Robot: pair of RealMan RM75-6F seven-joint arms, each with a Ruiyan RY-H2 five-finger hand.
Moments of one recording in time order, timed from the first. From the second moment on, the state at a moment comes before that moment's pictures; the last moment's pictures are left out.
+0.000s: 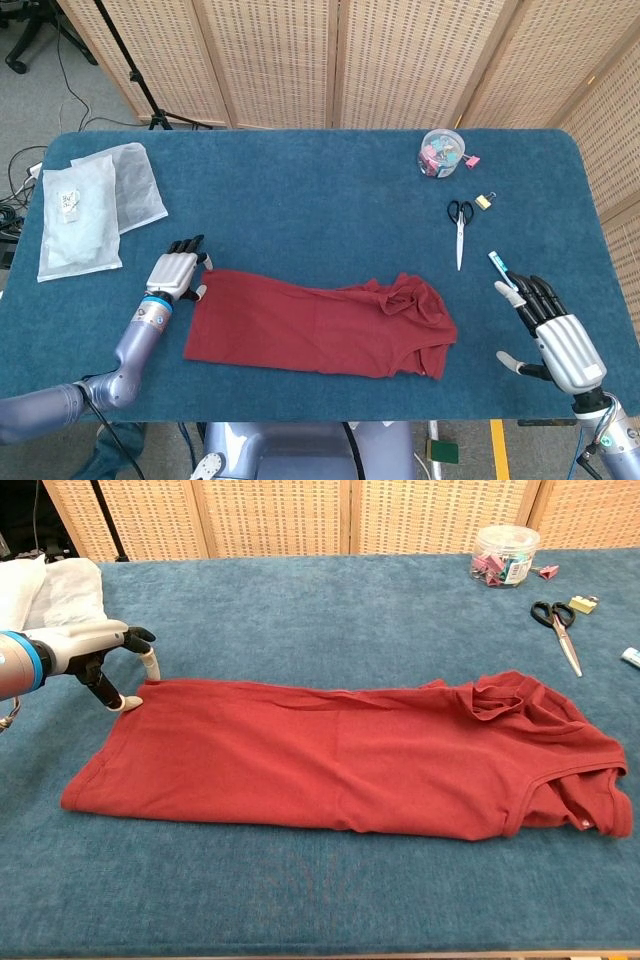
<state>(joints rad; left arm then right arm) -0.76 -1.56 -0.17 -1.34 0.74 0.84 0.37 0.23 -1.11 -0.03 -1.49 -1.74 1.55 0.33</state>
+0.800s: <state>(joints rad) -0.74 -1.60 -0.16 -1.31 0.80 0.88 0.35 0.22 -1.10 -0.02 -1.49 -1.75 1.55 0.34</state>
